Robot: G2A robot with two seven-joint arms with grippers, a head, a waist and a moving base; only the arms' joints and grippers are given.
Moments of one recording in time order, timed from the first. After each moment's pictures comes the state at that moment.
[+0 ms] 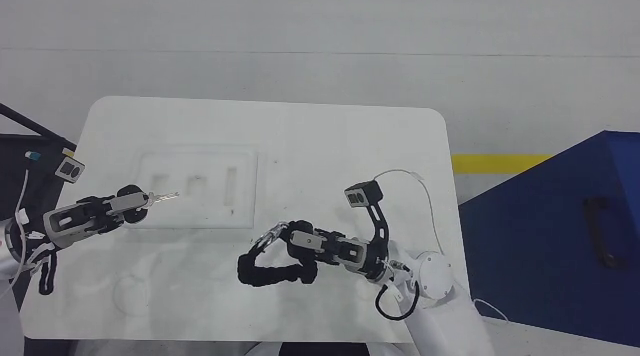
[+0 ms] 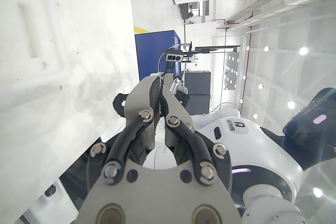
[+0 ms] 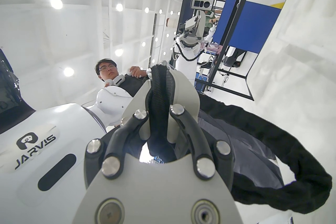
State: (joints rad) left arm 1.47 -1.04 -2.21 -1.82 -0.41 0.11 -1.54; right arm -1.36 -1.48 1.17 -1.64 0.38 -0.43 1.06
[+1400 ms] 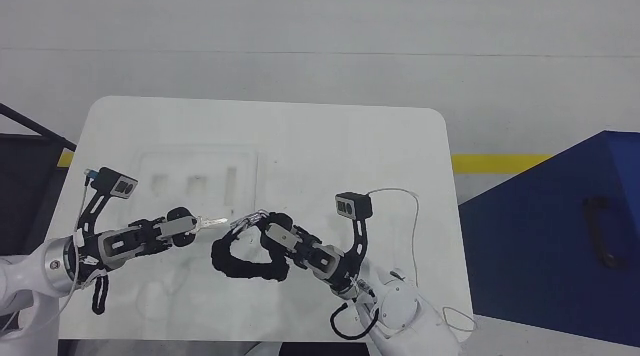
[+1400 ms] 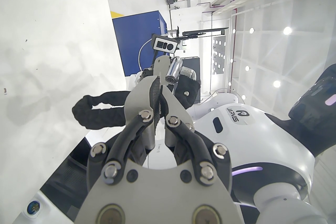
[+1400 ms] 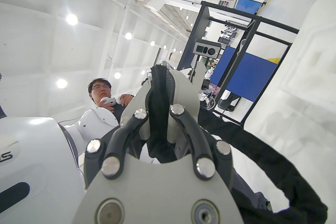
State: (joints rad) left arm 1.66 -1.04 -2.05 -2.00 -0.54 -0.01 -1.36; right arm -1.38 -1.49 0.96 -1.64 0.16 -0.69 0.55
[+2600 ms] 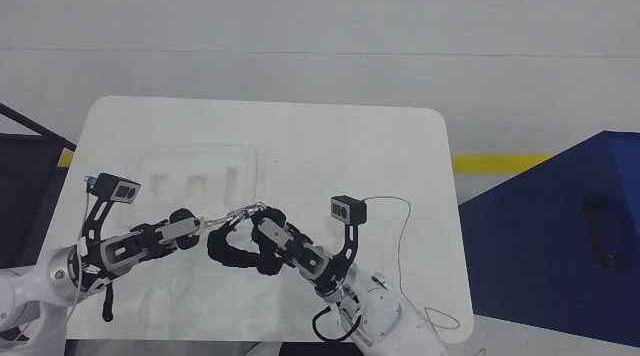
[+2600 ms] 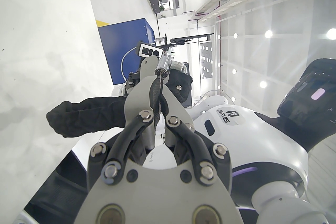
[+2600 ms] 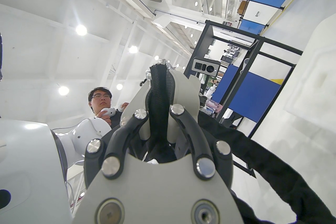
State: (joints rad) left arm 1.74 -1.03 -2.03 -2.04 -0.63 -0.08 -1.26; right arm -1.35 -1.52 0.86 -1.58 0.05 -0.79 0.31
